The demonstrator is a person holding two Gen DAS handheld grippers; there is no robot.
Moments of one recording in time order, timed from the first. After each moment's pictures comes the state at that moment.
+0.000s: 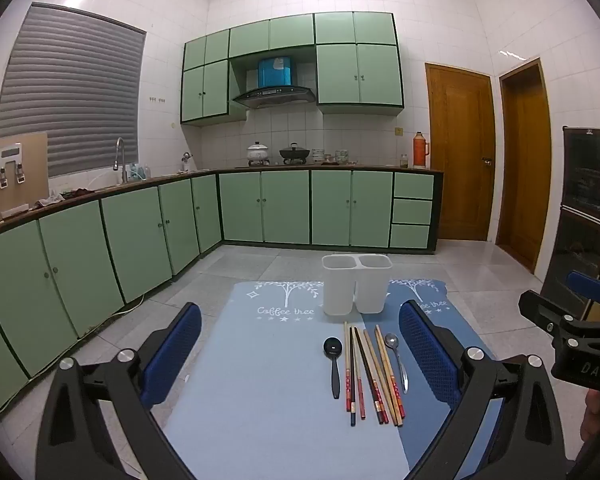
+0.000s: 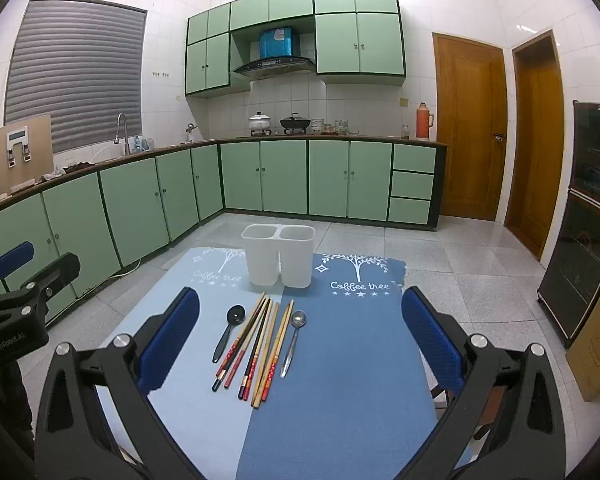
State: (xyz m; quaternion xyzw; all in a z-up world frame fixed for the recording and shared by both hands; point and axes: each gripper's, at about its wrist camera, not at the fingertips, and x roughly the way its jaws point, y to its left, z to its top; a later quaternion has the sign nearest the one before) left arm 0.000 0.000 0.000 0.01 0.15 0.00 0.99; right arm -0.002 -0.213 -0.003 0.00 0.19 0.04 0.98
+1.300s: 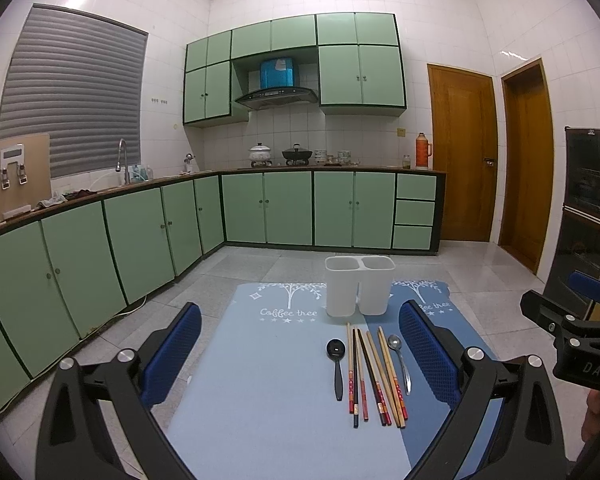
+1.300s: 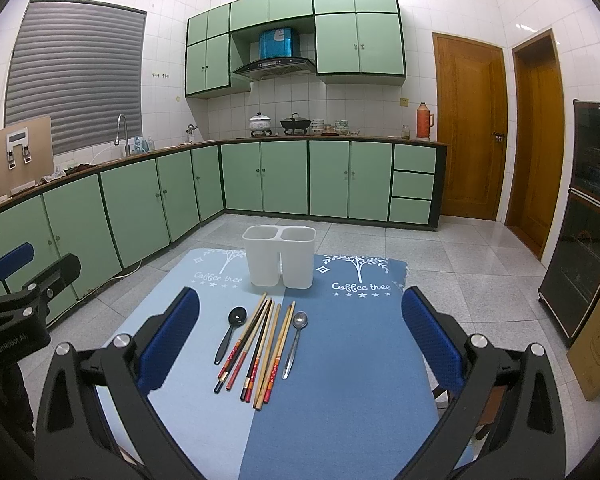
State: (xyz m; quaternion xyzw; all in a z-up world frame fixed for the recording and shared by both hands) left arm -0.002 0.007 0.002 0.01 0.15 0.00 0.99; right arm -0.002 -0.213 -0.001 0.00 0.19 0.04 0.98
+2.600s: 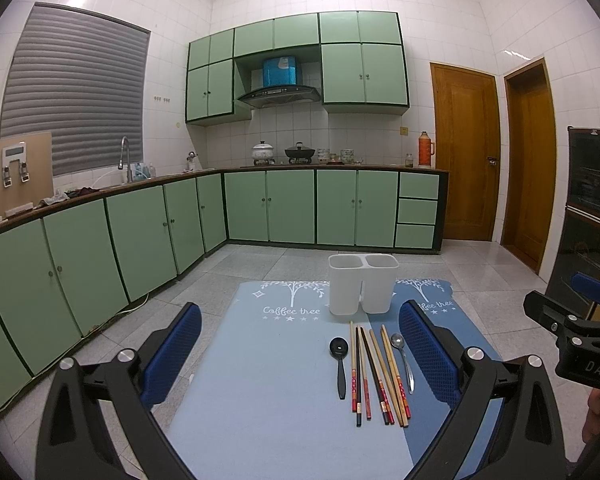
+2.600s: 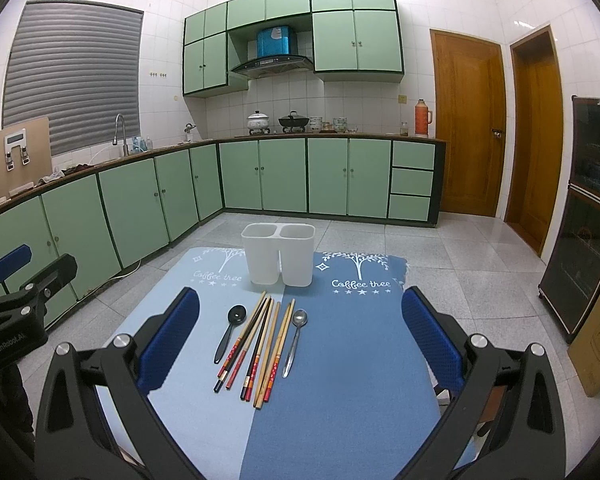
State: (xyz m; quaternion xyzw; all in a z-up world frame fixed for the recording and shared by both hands) left arm -0.001 0.009 0.000 0.01 0.15 0.00 0.99; right arm 0.000 -0.213 -0.002 0.00 0.19 0.04 0.98
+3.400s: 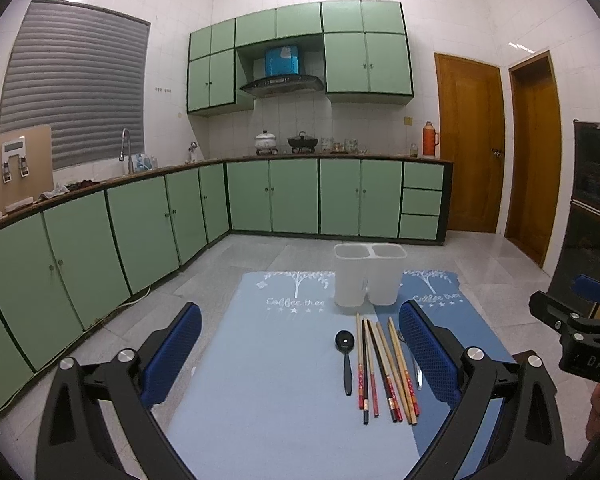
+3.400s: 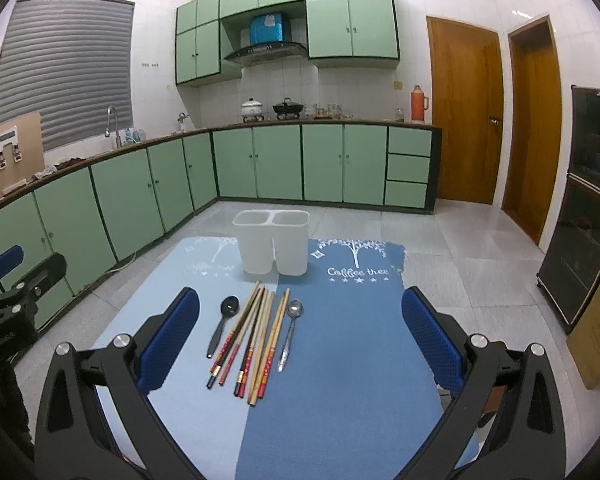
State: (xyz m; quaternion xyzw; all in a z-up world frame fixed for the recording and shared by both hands) left arm 0.019 0.013 -0.012 0.02 0.18 0.01 0.98; right arm 0.022 -0.213 -0.018 0.00 0.23 0.03 0.97
